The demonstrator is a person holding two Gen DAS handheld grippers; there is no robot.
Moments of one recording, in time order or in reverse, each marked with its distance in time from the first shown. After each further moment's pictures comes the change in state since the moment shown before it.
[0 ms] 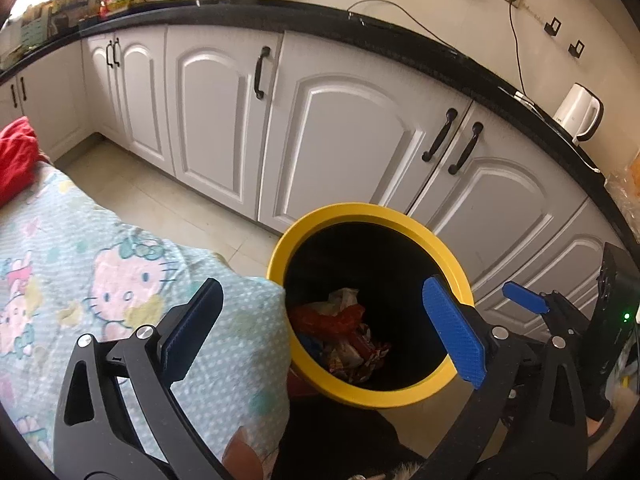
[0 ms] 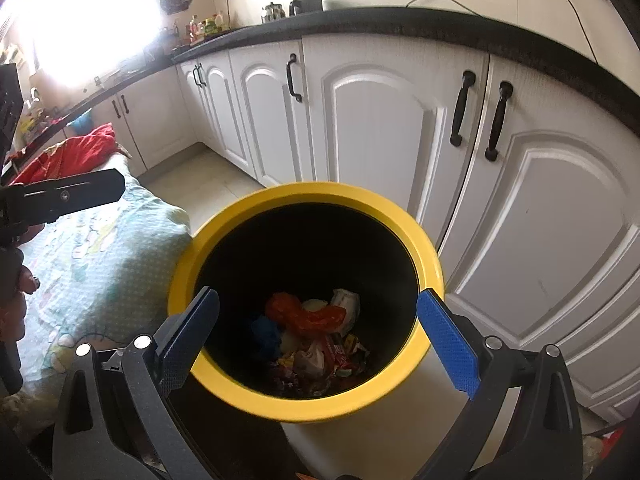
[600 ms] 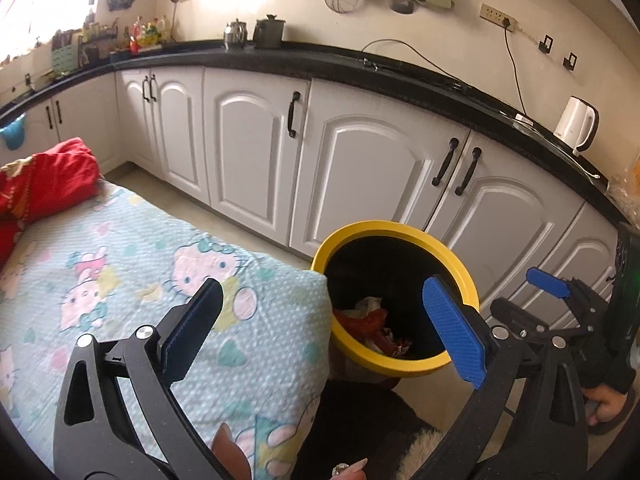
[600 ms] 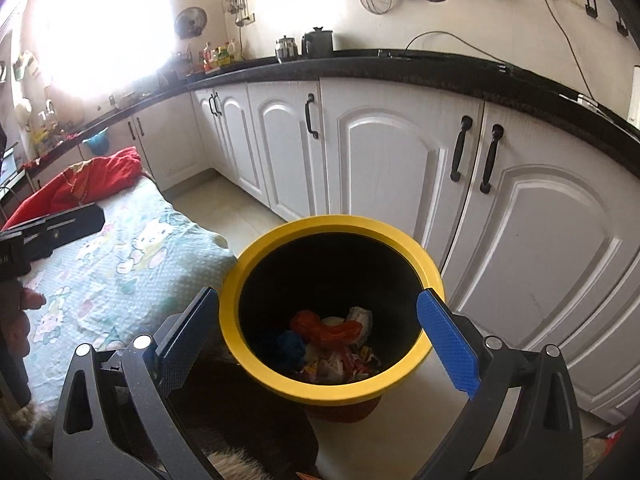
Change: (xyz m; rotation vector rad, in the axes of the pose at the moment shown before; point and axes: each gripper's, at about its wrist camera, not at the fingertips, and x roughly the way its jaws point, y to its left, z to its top) left arm -0.085 0.009 -0.035 0.019 -0.141 0.093; right arm -0.061 0.029 -0.003 0.003 -0.111 0.007
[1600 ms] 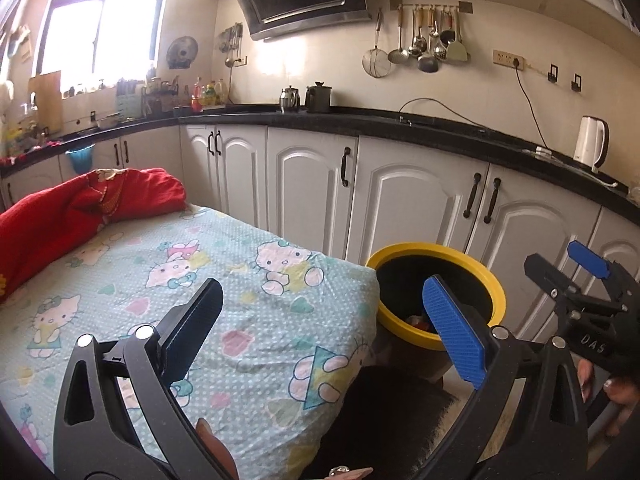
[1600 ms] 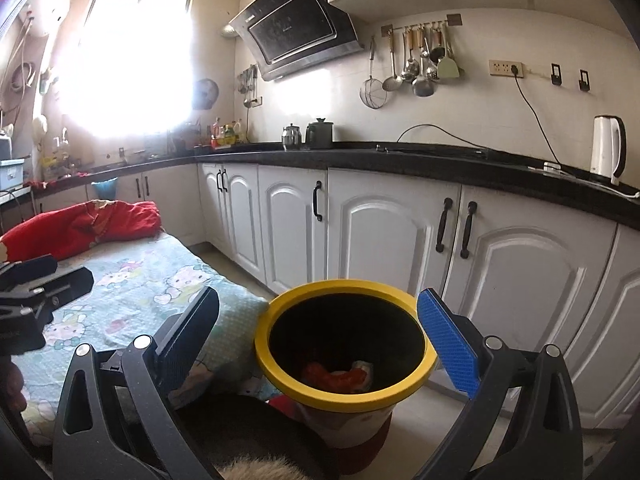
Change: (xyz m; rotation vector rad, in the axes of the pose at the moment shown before) left arm -0.094 0.003 -0.088 -0.007 -0.265 0.190; right arm -0.071 0.055 -0.050 -0.058 -0.353 -0.068
